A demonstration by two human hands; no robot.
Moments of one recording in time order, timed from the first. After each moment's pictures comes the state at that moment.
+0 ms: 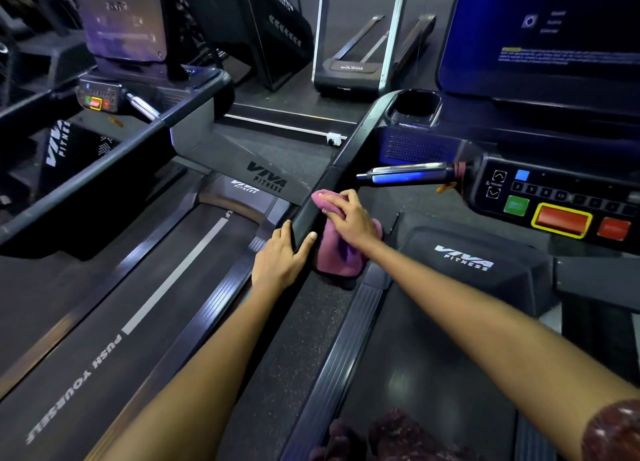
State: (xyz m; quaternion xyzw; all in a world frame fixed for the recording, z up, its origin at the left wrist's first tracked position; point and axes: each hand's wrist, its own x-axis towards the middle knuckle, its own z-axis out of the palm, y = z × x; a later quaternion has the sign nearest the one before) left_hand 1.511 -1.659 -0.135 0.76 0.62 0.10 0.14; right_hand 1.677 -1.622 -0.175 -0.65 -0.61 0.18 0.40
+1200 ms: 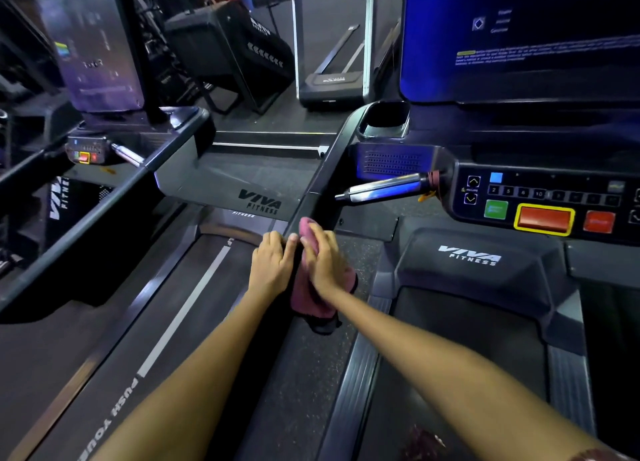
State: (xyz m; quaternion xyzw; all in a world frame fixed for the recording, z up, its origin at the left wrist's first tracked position) left_hand 1.545 -1.616 -0.126 0.78 0.57 0.20 0.16; right_hand 1.636 -1.631 -0.189 -0.70 -0.42 0.19 0.55
